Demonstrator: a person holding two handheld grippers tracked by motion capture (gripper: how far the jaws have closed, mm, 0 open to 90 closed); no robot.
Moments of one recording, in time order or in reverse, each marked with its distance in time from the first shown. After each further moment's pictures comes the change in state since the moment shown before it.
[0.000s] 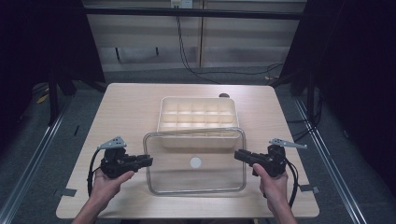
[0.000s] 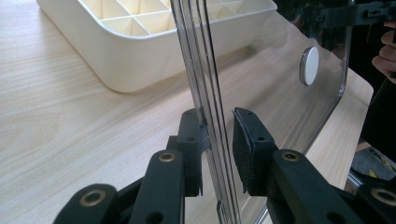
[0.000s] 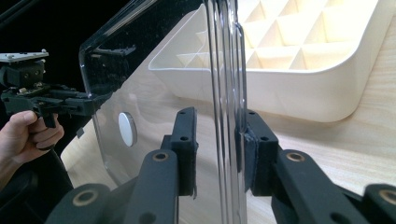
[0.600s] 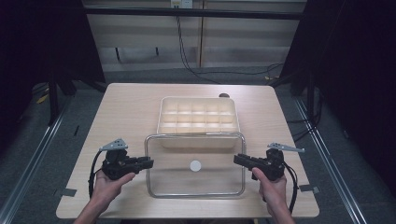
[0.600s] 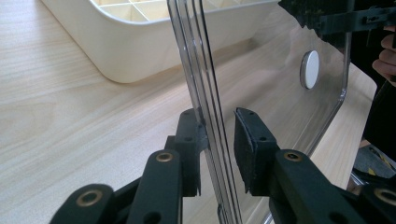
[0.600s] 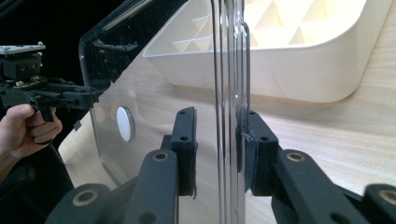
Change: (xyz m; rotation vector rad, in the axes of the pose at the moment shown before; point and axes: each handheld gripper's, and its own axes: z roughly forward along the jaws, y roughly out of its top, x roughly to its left) left arm 0.001 -0.005 0.005 0.015 0.005 -0.014; right arm -0.006 -0.013 0.003 0.027 -0.001 0.019
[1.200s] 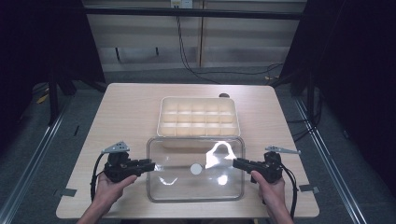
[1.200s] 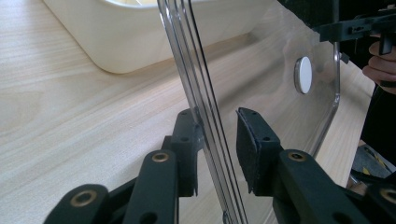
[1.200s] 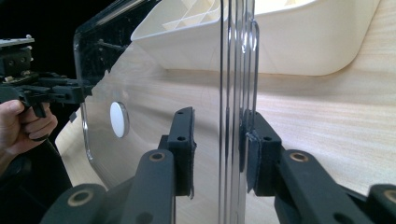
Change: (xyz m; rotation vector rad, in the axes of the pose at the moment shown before) left arm 0.000 -0.009 0.005 0.002 -0.016 -0.014; right arm -0.013 -0.013 0.008 0.048 -0.003 0.039
